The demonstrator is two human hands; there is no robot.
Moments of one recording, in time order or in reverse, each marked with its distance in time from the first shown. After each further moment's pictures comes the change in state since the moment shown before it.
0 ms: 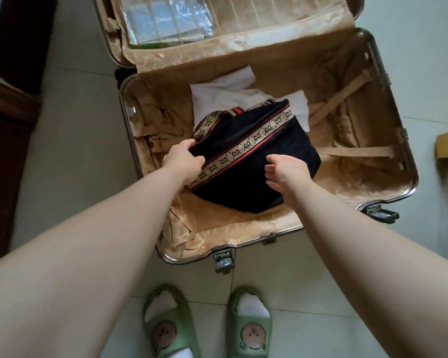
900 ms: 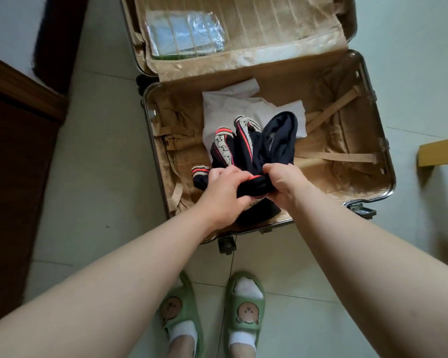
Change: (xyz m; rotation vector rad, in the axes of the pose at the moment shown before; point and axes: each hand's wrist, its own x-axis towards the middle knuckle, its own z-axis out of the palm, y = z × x) left_hand -0.128 0.025 0.005 0.045 -0.154 0.522; right_hand -0.049 -0.008 0.001 0.071 -0.096 0.044
